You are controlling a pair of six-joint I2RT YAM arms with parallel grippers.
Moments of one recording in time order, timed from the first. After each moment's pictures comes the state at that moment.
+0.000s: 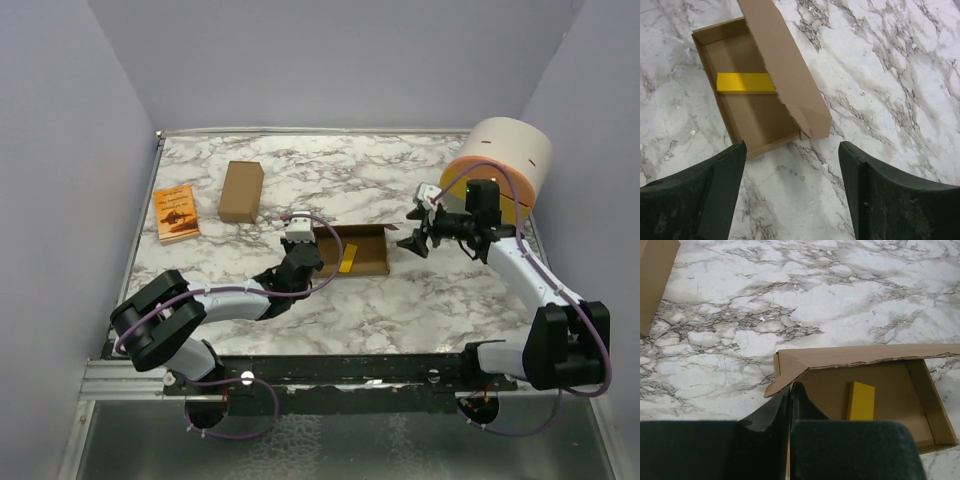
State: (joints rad) left arm -0.93 1.47 0.56 0.56 -0.73 -0.45; right arm 0.08 1.25 0.82 -0.26 -0.91 -0.75
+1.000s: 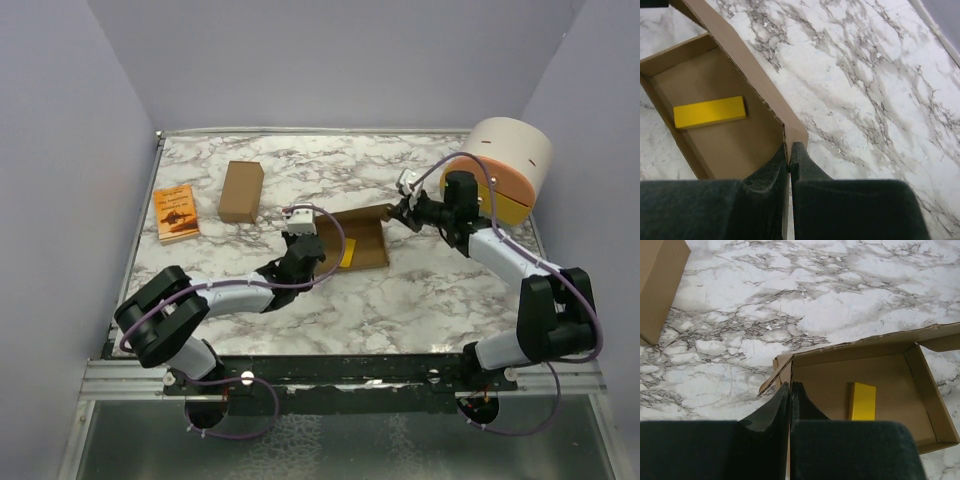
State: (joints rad) left arm -0.90 1.49 0.63 0.50 -0.73 -0.44; right arm 0.19 1.44 0.82 0.11 -0.74 -0.59
